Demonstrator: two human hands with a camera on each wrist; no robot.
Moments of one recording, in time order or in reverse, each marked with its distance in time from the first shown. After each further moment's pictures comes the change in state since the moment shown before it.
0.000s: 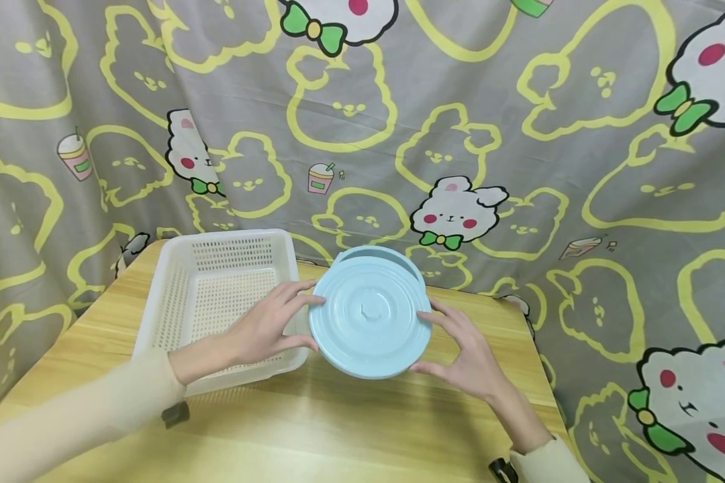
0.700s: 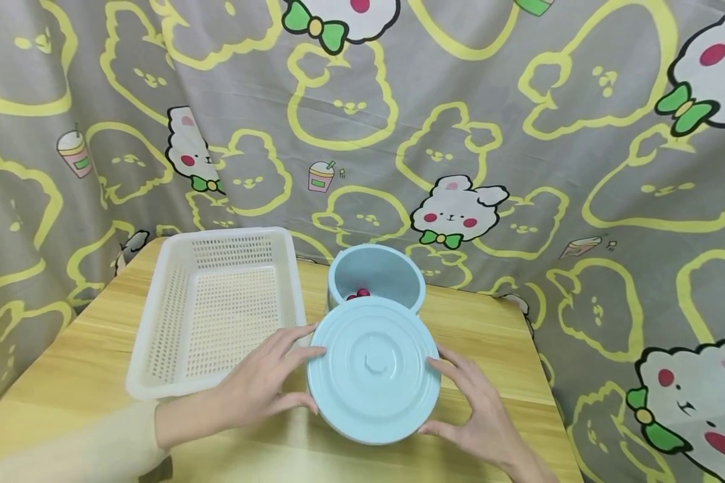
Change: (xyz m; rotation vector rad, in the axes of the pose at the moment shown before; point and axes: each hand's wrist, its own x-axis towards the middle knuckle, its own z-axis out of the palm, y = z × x) left_hand -0.048 0.053 0.014 0.009 0.075 0.053; right_hand -0.069 -0.035 -0.002 0.060 -0.022 0.002
